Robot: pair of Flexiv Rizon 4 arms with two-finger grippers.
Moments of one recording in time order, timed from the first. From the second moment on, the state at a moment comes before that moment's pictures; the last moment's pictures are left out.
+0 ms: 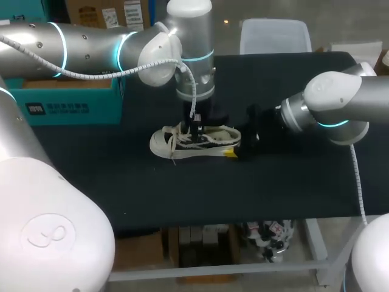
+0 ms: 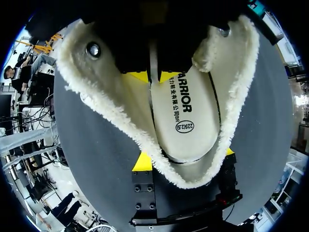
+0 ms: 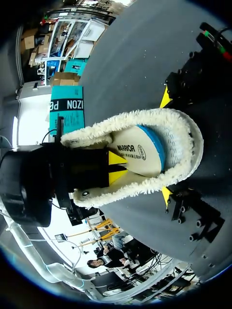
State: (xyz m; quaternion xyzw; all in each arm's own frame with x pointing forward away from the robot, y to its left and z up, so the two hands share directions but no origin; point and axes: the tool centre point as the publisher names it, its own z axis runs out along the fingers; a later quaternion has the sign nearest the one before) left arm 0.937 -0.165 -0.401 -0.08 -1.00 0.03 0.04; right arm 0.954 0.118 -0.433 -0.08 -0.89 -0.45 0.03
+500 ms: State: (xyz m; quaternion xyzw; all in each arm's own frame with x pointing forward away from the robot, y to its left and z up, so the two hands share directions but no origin) left arm 0.954 -0.163 -0.401 -0.07 -1.00 0.02 0.02; right arm 0.955 0.118 -0.433 -0.08 -0.89 -0.45 0.03
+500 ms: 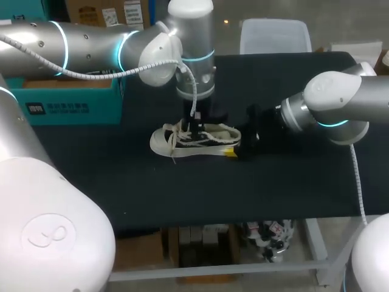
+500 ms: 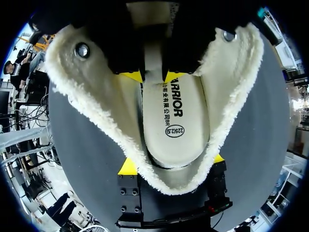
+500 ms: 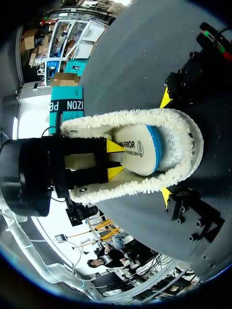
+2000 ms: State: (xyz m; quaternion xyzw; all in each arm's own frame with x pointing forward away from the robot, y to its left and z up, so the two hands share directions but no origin) left arm 0.981 -0.164 -0.397 -0.07 -0.99 0.01 -0.11; right arm 0.959 0.116 -0.433 -0.08 -0.89 -0.45 0.02
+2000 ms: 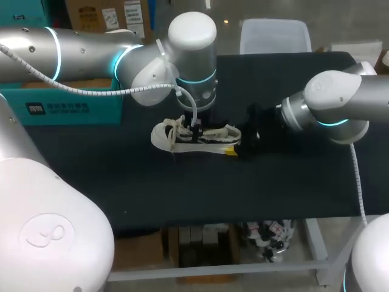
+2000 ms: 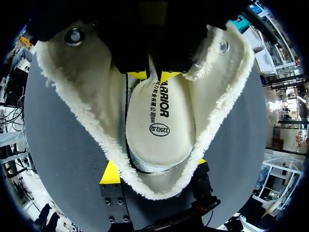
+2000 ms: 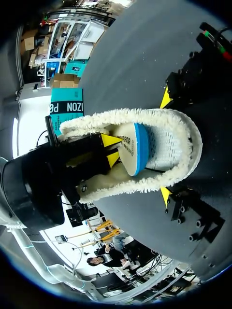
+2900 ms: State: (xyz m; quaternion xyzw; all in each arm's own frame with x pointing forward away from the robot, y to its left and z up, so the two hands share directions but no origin) left arm 0.985 -0.180 -0.394 -0.07 -0.98 0.08 -0.14; right arm 0.960 0.111 -0.432 -0.08 -0.89 -0.45 0.02
